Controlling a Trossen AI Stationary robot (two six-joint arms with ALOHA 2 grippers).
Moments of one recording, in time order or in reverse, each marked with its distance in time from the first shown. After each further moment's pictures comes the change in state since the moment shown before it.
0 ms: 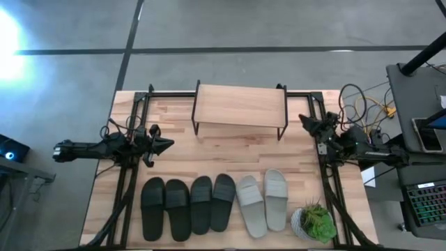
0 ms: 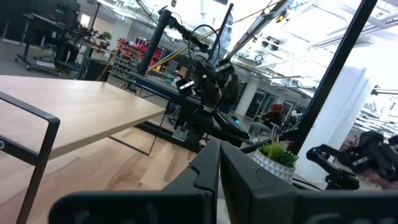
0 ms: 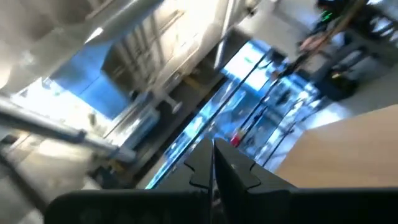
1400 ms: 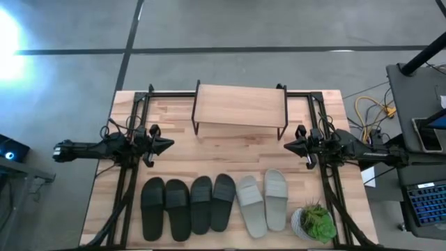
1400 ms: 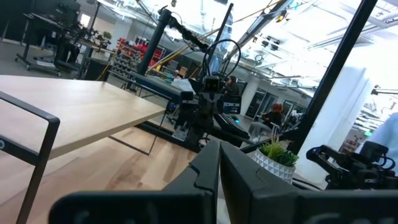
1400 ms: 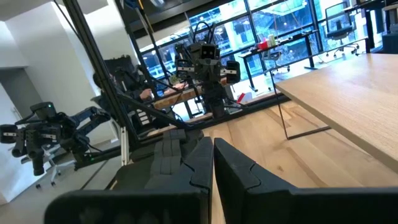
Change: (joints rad) left arm 0.000 0.000 0.000 0.000 0.000 0.000; right arm 0.000 -0.006 -0.056 -0.300 -0.516 -0.427
